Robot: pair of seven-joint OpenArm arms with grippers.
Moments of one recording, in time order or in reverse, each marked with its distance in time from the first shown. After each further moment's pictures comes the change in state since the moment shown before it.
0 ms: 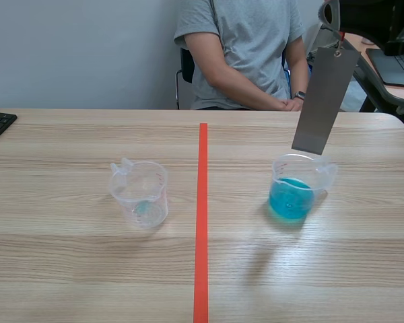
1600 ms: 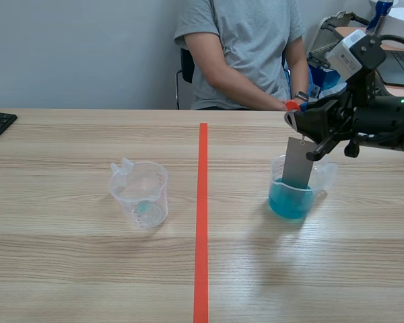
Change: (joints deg) left arm 0.0 0.0 0.0 0.0 0.0 0.0 0.0; right arm 0.1 -14.1 -7.5 -22.9 -31.6 -0.1 18.8
